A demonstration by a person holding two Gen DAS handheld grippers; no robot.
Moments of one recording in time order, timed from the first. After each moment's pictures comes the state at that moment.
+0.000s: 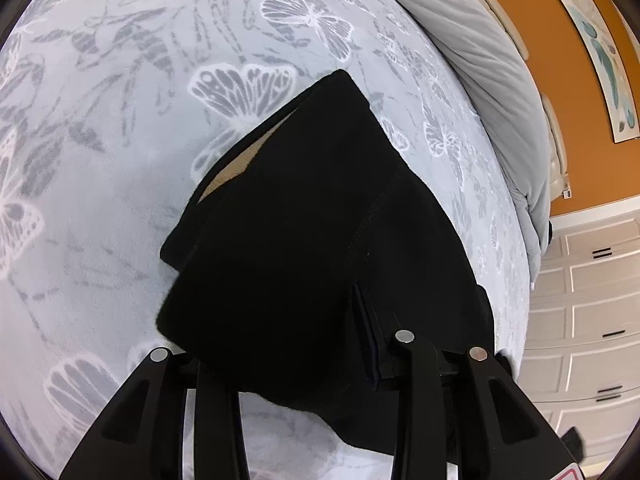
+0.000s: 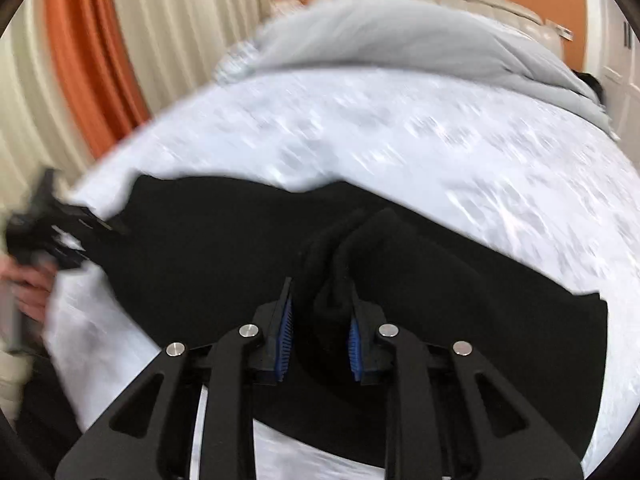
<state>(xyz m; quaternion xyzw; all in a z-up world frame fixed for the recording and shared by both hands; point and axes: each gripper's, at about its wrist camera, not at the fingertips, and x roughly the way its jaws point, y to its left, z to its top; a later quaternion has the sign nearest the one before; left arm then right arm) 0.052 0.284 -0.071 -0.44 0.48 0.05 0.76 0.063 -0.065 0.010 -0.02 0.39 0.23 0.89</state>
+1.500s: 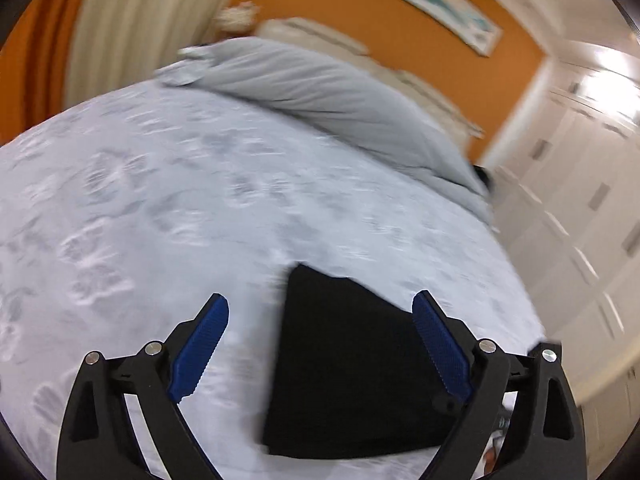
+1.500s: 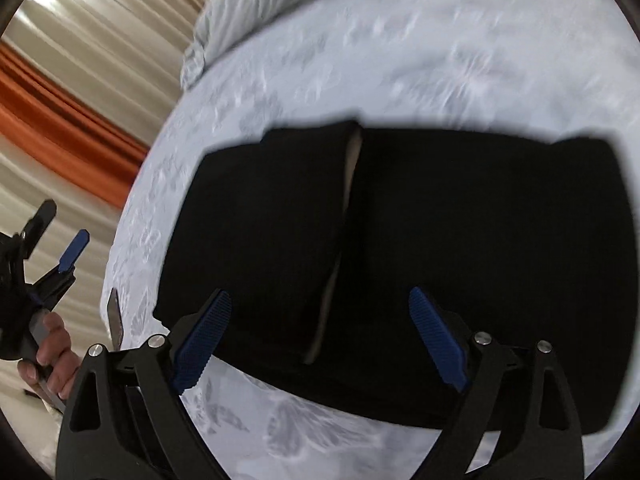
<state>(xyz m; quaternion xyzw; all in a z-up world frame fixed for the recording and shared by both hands) 0.045 0.138 0.050 -0.23 0.34 -0.04 0.91 0.094 -0.158 -0.040 0.17 0.52 0.19 0.81</state>
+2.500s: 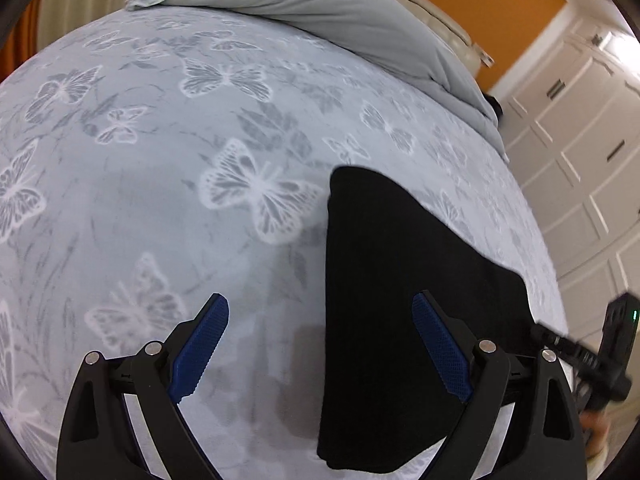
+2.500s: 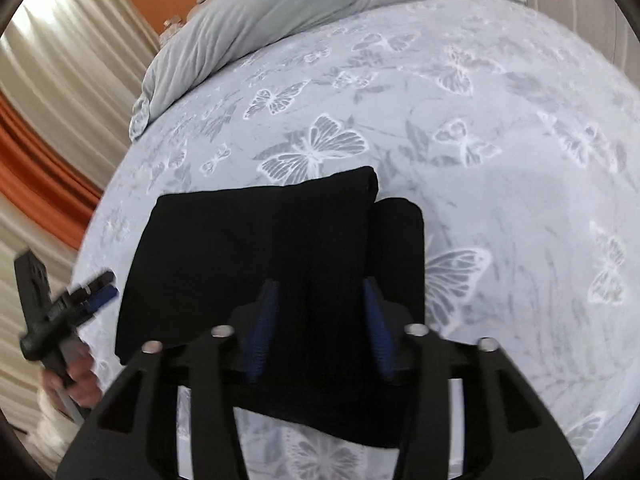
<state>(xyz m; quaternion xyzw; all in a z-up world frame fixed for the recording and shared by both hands) 0.080 0.054 -0.024 -0.19 0.46 -0.10 0.86 0.086 -0.292 -0.002 0.17 0.49 0.09 0.85</state>
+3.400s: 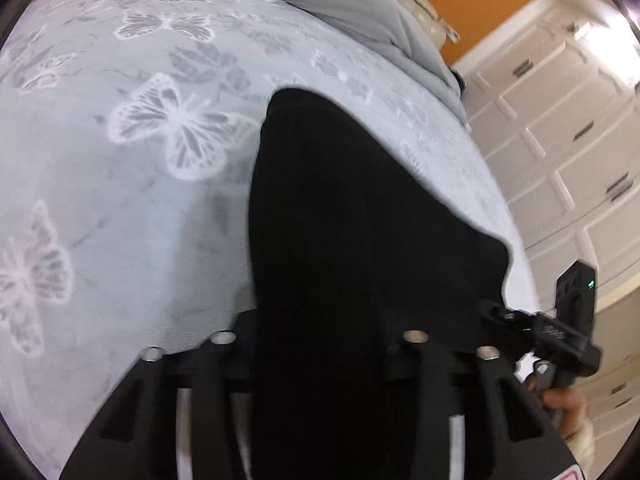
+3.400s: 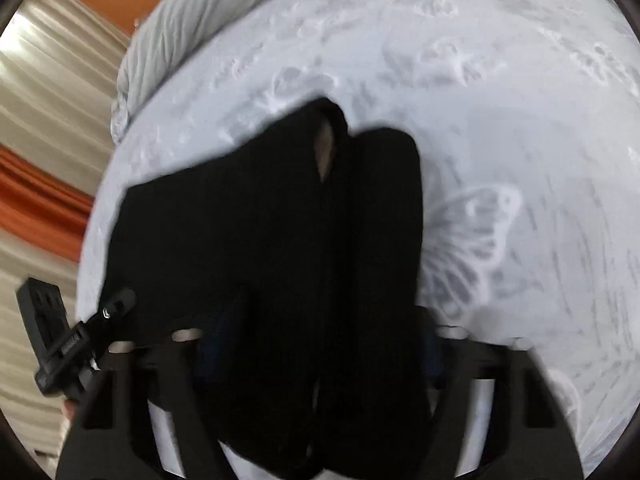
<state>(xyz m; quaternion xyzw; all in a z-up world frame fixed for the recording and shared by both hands) 0.085 0.023 -0.056 -0.24 0.48 -0.20 0.82 0.091 -0.290 -0.026 0.23 0.49 0.10 0.83</state>
